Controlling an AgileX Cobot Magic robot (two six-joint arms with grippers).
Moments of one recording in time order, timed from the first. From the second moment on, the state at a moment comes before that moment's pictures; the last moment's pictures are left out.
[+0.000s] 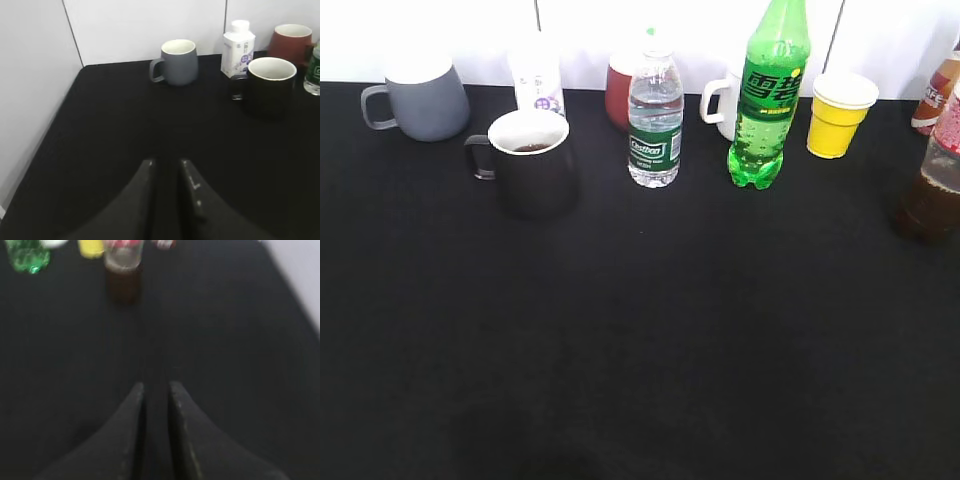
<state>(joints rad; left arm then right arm) -0.10 -0.01 -0.53 0.06 0.90 -0.02 0.00 -0.01 -0.50 -0.07 1.03 -0.01</state>
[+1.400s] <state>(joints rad) -0.10 -0.01 -0.53 0.06 0.90 -0.02 0.00 -0.01 -0.50 -0.04 1.04 0.00</state>
